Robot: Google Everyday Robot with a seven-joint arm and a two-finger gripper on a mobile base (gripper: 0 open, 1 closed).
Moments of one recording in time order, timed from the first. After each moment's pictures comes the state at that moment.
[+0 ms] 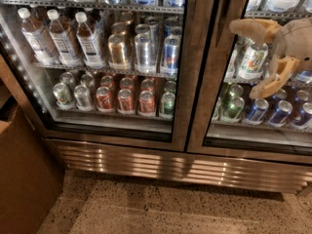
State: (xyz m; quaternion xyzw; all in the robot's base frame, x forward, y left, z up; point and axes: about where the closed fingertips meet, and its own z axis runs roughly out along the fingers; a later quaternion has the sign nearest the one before) arm 0.494 -0.163 0.993 -0.59 0.52 0.36 0.50
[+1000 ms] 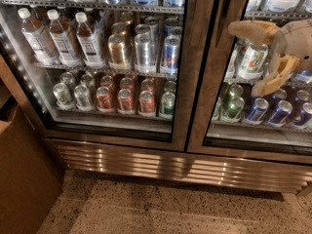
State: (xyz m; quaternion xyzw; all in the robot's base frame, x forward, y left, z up) arm 0.498 -0.162 0.994 -0.57 0.52 0.40 0.49
